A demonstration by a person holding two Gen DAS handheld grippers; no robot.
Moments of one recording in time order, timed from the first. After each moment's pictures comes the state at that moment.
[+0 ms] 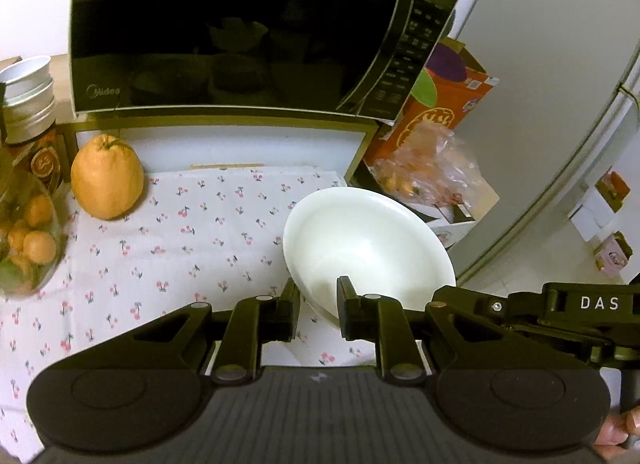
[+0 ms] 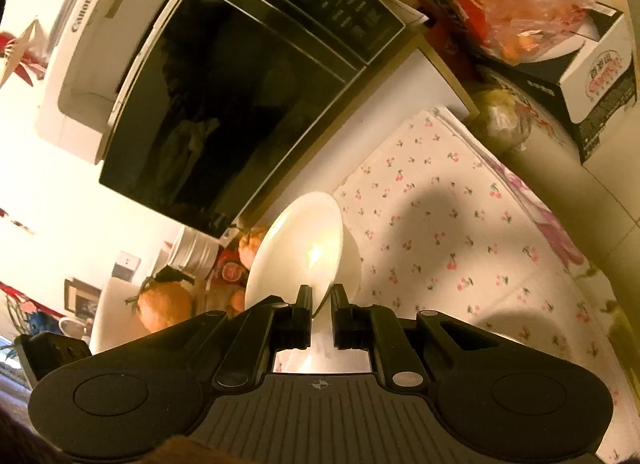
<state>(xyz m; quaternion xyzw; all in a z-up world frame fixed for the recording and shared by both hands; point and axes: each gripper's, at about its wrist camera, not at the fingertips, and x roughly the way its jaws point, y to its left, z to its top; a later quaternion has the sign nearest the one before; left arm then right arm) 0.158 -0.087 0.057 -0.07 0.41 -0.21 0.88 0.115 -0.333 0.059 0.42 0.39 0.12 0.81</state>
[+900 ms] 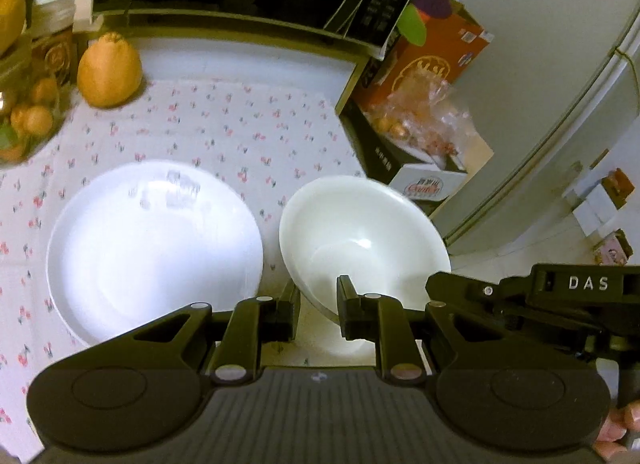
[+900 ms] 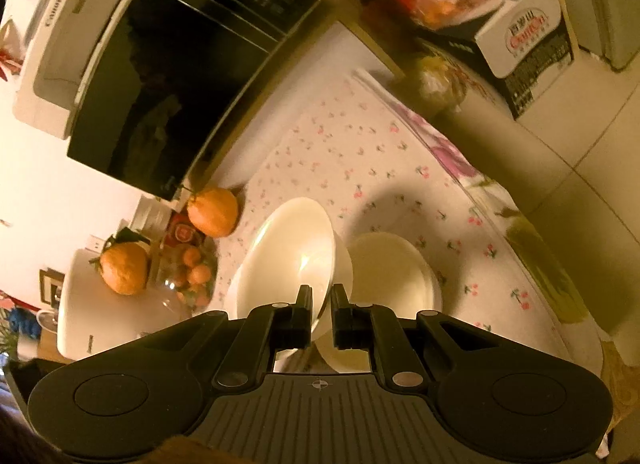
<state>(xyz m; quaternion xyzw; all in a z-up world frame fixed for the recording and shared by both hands) 0.074 -0.114 0.010 -0.09 0.45 -0.19 0.86 0.036 -0.363 0.017 0.42 0.43 0.08 0.80</state>
